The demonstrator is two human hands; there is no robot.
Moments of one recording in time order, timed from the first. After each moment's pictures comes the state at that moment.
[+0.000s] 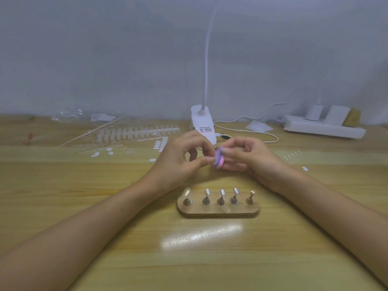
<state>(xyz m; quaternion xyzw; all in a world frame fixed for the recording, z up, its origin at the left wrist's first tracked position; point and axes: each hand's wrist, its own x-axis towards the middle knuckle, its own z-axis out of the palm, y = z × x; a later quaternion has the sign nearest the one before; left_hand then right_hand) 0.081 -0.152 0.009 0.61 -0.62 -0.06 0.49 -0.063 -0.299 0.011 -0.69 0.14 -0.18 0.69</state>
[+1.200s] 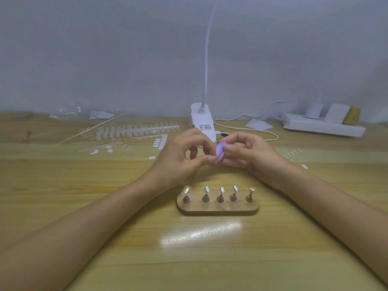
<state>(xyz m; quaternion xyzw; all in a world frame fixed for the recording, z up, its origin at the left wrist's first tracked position) 0.080 -0.152 0.010 0.61 -0.62 -0.07 0.49 -0.063 -0.303 0.008 -0.68 0.11 -0.18 0.70</state>
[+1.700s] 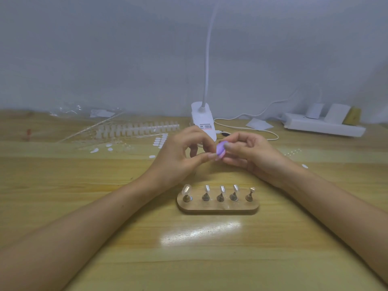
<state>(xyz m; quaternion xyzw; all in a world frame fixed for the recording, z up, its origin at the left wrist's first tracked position) 0.079 -0.151 0.010 0.60 -0.62 -0.06 0.50 -0.064 -0.305 0.010 -0.68 0.12 -0.17 0.70</state>
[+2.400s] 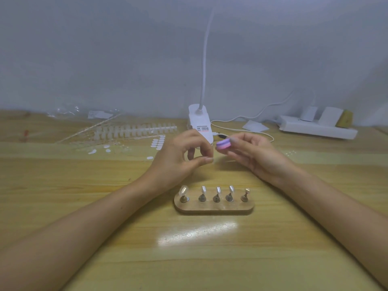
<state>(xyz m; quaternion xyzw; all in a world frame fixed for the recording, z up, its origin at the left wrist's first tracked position) 0.080 -0.151 0.007 0.62 -0.62 -0.04 0.48 -0.071 -0.309 0.014 -0.63 0.14 -0.21 0.73</state>
